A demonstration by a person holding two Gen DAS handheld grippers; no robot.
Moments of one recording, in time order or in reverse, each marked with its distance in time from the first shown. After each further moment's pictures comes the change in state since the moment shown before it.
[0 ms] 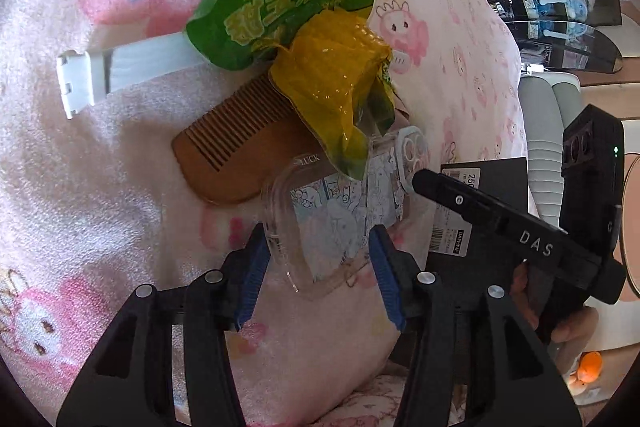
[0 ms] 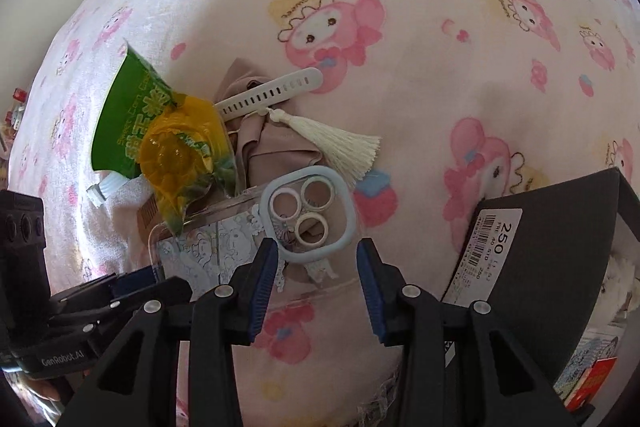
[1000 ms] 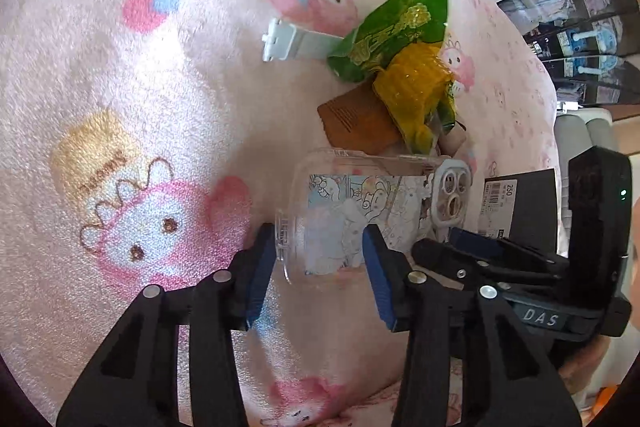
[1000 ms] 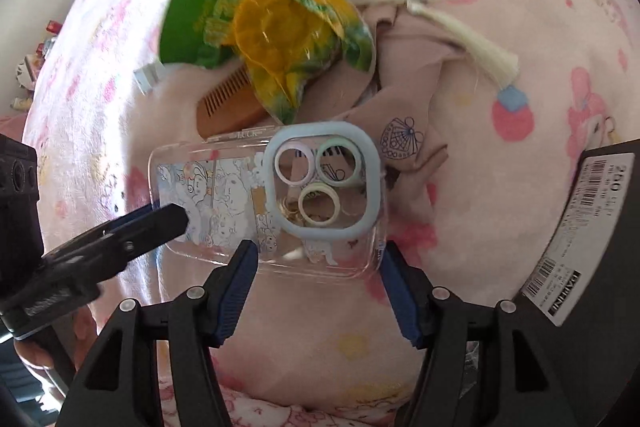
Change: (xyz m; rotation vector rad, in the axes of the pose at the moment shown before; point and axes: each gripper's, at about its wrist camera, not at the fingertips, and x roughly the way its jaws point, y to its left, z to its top) left arm -0.059 0.031 -0.049 -0.063 -0.176 0.171; right arm 0.007 0.052 -0.051 -0.168 0.122 0.120
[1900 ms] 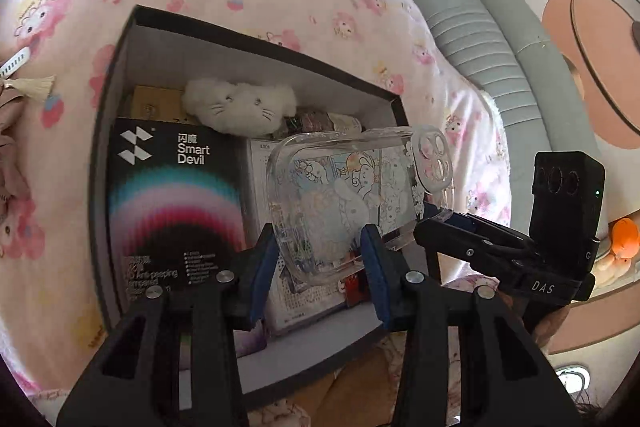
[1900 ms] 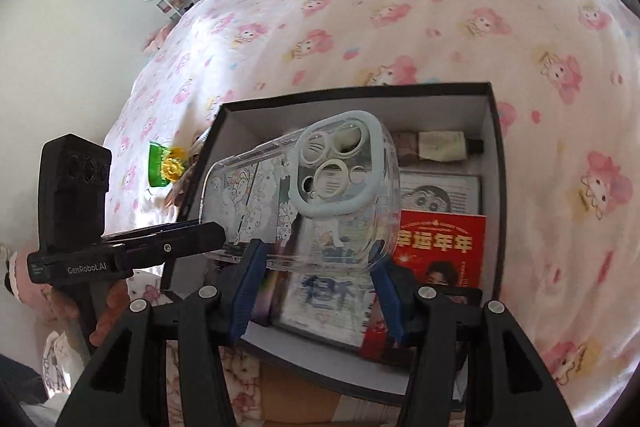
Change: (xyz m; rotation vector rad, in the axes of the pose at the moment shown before) left arm 0.062 -0.340 -0.107 0.531 0.275 -0.269; right arm -0.197 -0.253 -0.213 0.374 -0.438 0.113
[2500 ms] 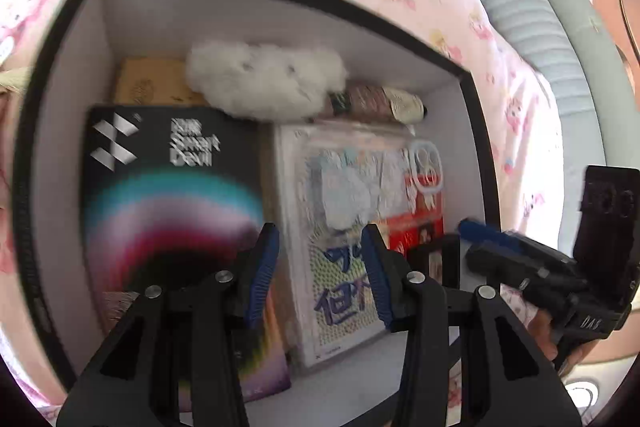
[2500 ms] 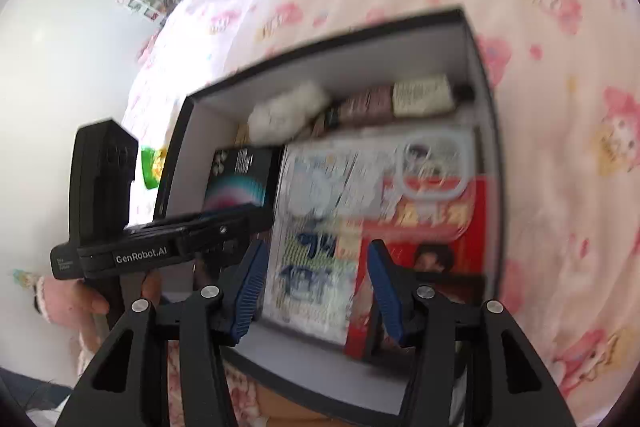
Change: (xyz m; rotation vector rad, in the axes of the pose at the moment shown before) left arm 0.047 0.018 0.018 -0.036 0.079 0.144; right arm 0.032 -0.032 -0.004 0.091 0.026 0.048
